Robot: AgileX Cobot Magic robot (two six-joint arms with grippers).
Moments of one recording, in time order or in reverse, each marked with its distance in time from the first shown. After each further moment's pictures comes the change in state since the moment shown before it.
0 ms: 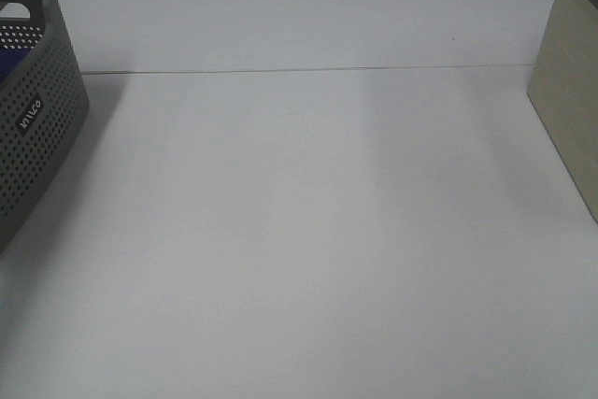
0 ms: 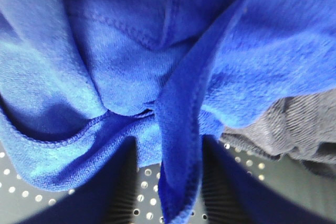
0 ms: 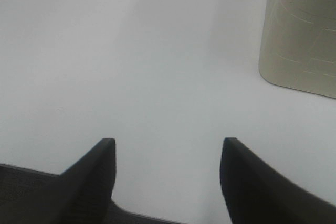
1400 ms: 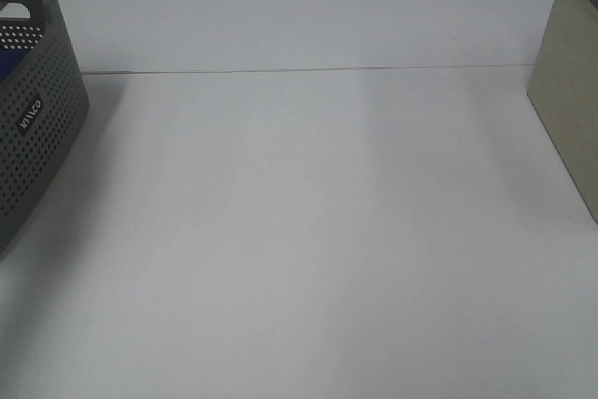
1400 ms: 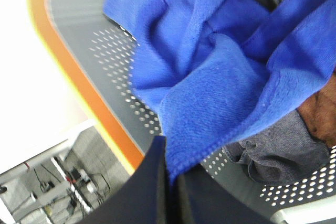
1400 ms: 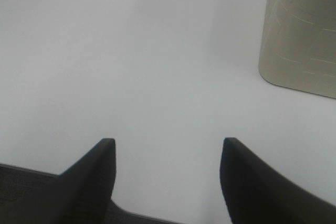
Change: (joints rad) left arm -0.035 -0.393 -0.091 -0.270 0.109 -0.309; right arm 0.000 0.000 0.000 0.000 0.000 0.000
